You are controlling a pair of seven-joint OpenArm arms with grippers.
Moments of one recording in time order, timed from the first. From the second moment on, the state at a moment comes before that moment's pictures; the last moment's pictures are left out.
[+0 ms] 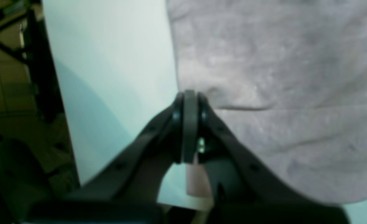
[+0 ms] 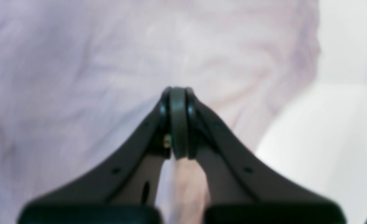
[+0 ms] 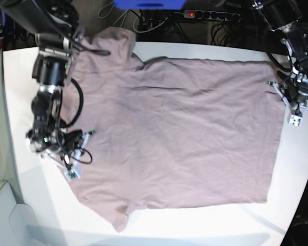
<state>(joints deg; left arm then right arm) 3.6 -12.9 -34.7 92.7 8.5 -40.0 49.5 23.6 4.0 17.2 64.7 -9.8 39.9 -47.3</state>
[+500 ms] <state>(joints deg) 6.5 -12.8 -39.4 93.5 8.5 -40.0 49.3 29.5 9.5 17.2 39.5 -9.0 39.9 -21.5</state>
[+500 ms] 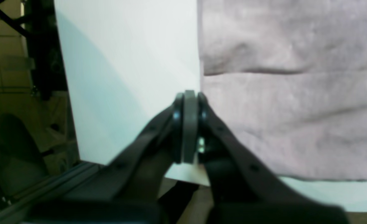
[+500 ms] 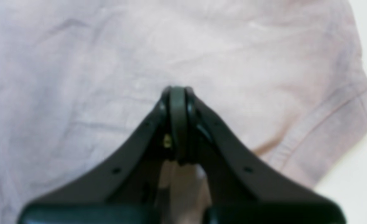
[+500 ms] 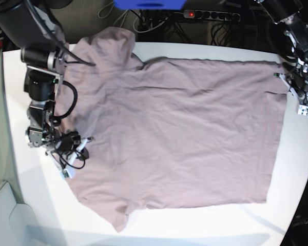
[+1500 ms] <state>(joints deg) 8.8 -10.2 -39.7 97.2 8.7 -40.0 49.7 24.6 13.1 17.3 61.6 -9.4 25.5 -28.7</state>
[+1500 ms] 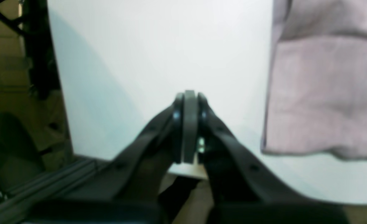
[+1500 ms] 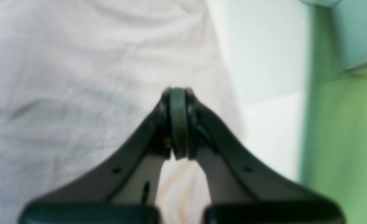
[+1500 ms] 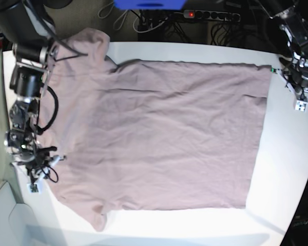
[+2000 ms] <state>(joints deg) 14.0 -5.5 -44.8 106.6 3.5 -40.0 49.8 -10.4 3.7 24.6 113.7 -9.7 37.8 -49.0</state>
